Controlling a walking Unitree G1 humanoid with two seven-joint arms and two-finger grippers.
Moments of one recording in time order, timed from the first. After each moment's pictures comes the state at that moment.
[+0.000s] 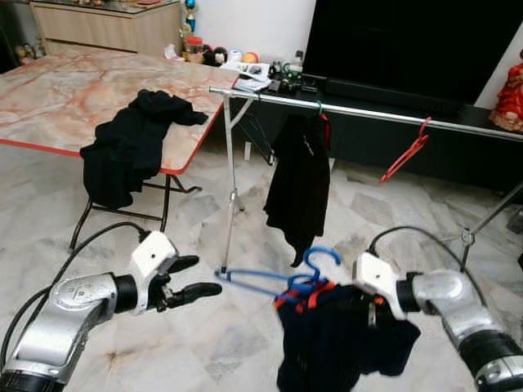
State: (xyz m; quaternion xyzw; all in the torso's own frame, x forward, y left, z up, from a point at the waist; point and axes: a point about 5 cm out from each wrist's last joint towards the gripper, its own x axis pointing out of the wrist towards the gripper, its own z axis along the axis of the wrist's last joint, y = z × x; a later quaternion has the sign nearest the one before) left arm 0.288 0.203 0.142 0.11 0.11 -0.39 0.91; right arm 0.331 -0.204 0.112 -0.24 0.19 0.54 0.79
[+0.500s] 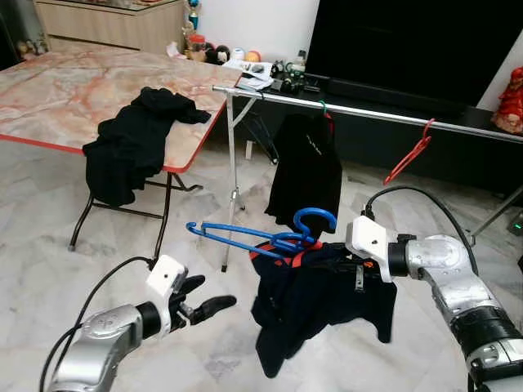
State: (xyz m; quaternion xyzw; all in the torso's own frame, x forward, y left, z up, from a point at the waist) left arm 0.287 0.177 0.079 -0.02 0.16 -0.34 0.93; right arm 0.346 -0.175 0.167 -0.25 0.07 0.56 0.79
